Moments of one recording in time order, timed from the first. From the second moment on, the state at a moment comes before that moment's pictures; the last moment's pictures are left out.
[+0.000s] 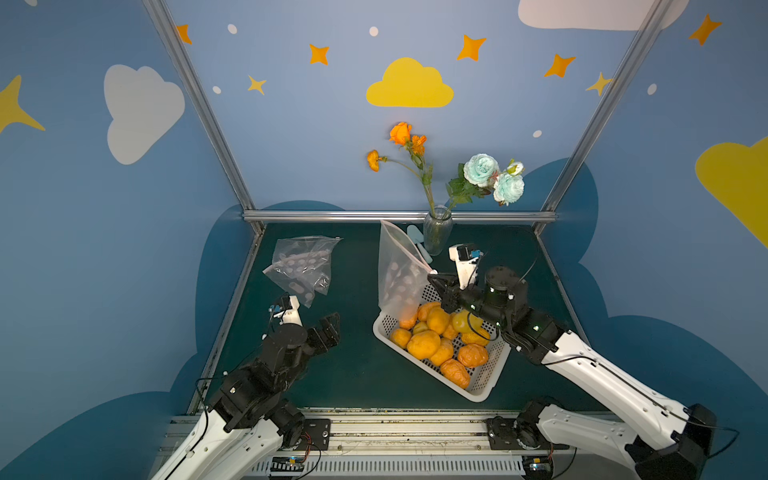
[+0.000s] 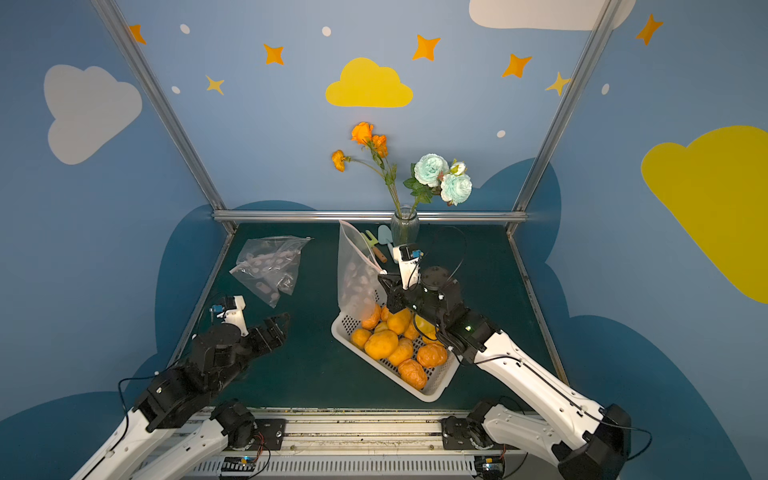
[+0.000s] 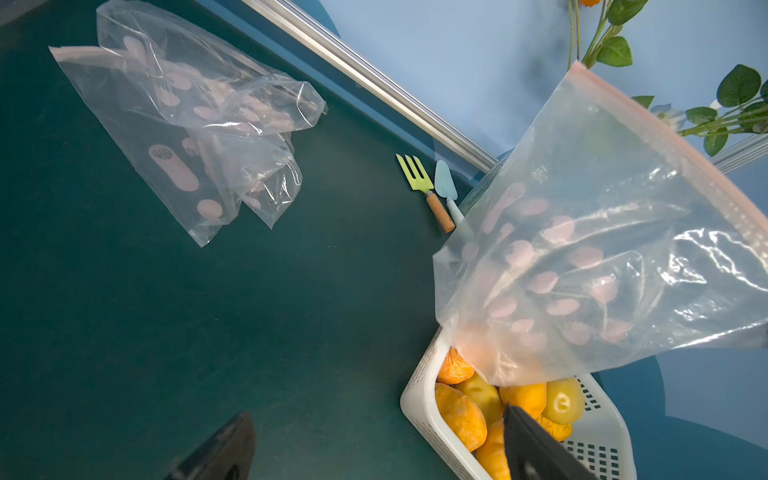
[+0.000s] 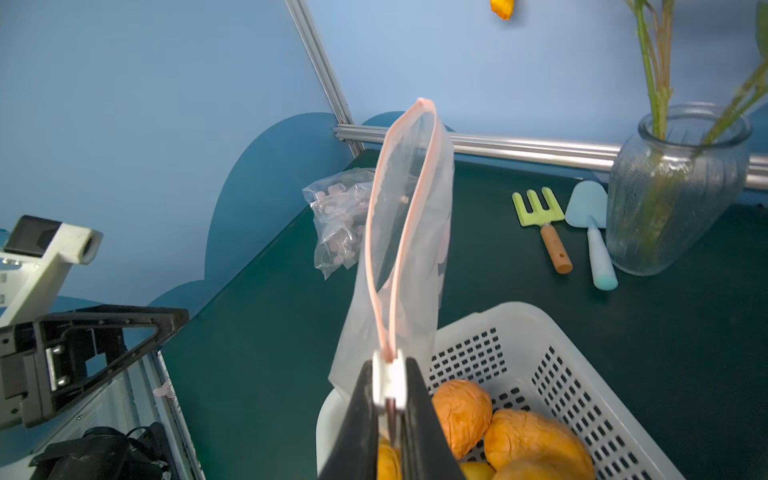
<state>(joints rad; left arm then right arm) -0.62 0.52 0.74 -0.75 -0.32 -0.82 0.80 1.08 0.99 -0.15 -0.04 0.27</state>
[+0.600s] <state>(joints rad) -0.35 1.21 1.16 -0.36 0.26 -0.78 0.88 1.35 1.04 0.14 0.14 -0.03</state>
